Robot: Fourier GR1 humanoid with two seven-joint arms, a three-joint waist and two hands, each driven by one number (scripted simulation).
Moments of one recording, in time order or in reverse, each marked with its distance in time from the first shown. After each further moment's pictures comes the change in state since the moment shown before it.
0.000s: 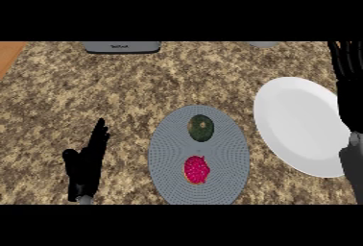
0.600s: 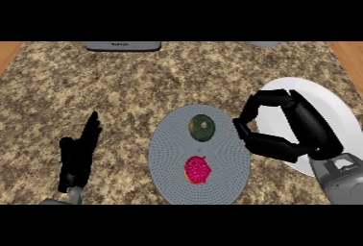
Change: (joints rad) left arm -0.055 0.069 0.024 0.021 -0.028 -0.028 0.060; right arm -0.037 -0.114 0.401 -0.108 0.380 0.136 0.040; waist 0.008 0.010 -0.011
